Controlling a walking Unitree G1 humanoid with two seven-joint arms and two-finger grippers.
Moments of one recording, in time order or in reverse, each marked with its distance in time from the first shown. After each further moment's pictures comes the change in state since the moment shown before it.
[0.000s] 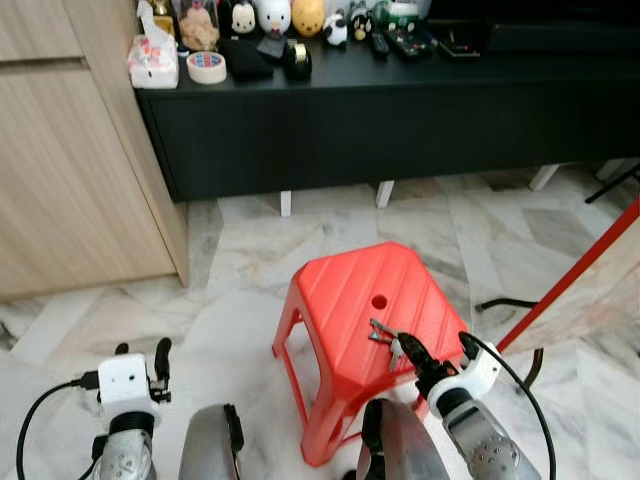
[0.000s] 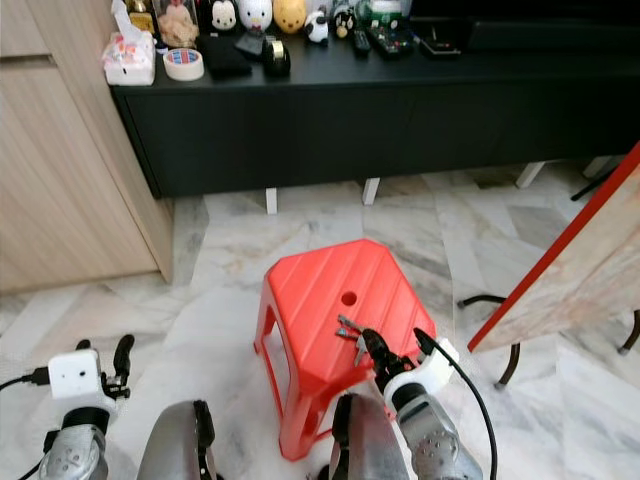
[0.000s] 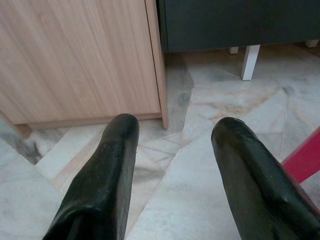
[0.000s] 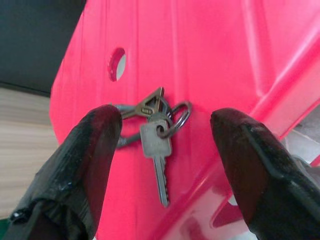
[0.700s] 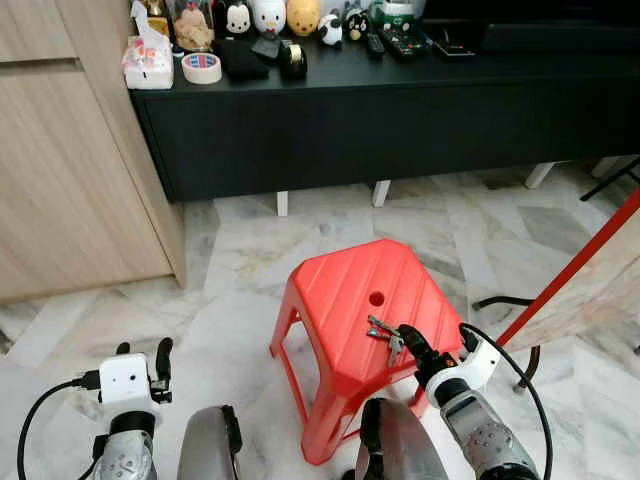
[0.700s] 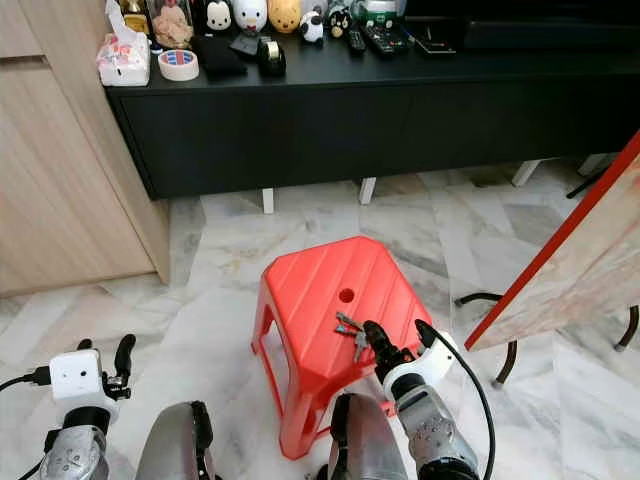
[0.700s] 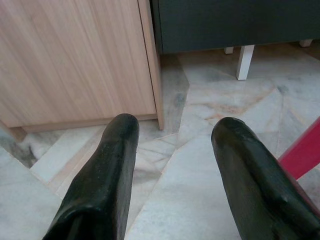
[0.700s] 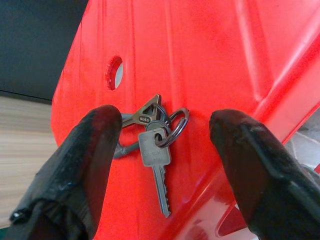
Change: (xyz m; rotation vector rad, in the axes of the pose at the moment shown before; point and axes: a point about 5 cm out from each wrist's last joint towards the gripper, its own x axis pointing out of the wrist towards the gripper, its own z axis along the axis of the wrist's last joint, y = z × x) left arm 0.000 -0.001 0.000 0.001 0.000 -0.007; right arm 0.013 0.002 0.003 0.023 0.003 0.021
